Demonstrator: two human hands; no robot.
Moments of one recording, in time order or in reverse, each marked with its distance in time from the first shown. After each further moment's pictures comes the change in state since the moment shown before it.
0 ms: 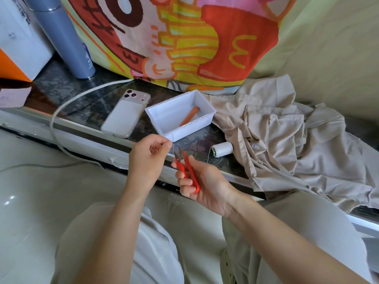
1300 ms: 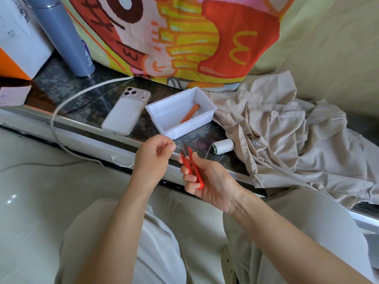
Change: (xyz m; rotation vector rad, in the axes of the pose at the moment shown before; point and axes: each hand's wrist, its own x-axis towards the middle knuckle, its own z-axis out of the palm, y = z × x) left_hand -0.003 -0.002 0.003 0.034 -0.107 -0.062; right_hand -0.002 -0.002 -0.007 -0.045 0.011 -0.037
